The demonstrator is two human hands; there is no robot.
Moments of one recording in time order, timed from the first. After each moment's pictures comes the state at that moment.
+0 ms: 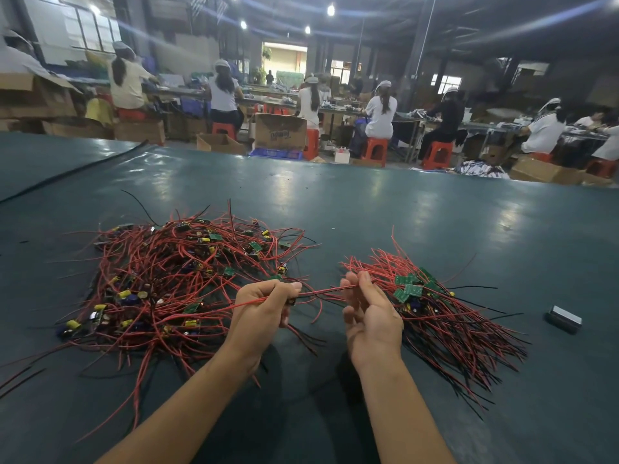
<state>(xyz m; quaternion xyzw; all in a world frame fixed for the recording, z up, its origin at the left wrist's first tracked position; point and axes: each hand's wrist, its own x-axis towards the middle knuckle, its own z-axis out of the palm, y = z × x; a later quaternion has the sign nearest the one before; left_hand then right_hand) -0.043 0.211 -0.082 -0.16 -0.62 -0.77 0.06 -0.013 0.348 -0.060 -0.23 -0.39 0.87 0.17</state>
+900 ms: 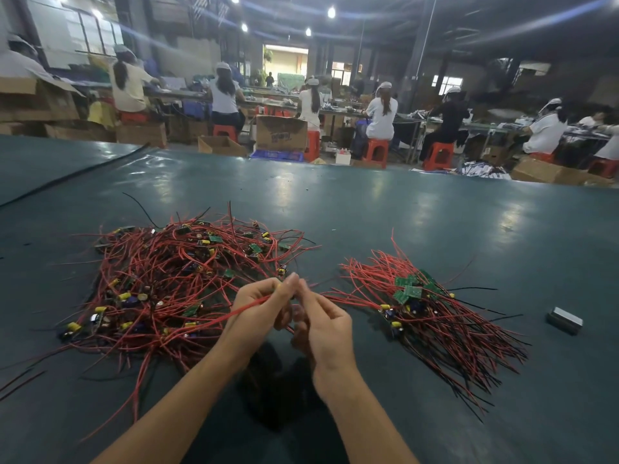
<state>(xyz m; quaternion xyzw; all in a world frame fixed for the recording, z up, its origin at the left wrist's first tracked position) -0.049 0.200 -0.083 -0.19 -0.64 -0.74 0.01 -0.006 0.301 -0.074 -0.13 -0.56 0.81 0.08</state>
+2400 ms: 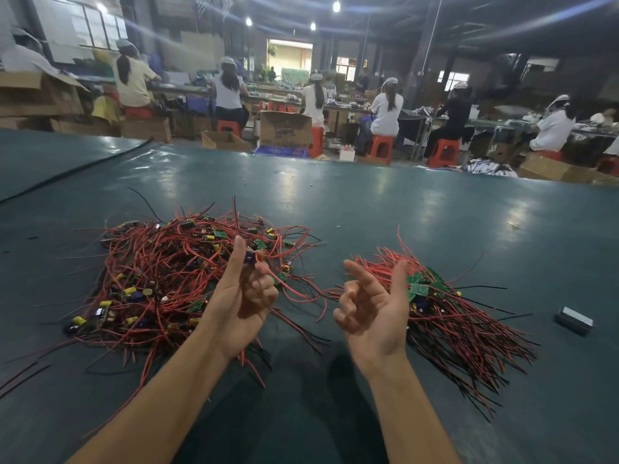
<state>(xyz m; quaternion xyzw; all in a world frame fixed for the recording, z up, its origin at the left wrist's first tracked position) -0.056 0.181 -0.061 -0.04 -0.30 -0.94 -0.15 -0.010 0.351 -0.064 -0.08 -0.41 0.91 0.08</state>
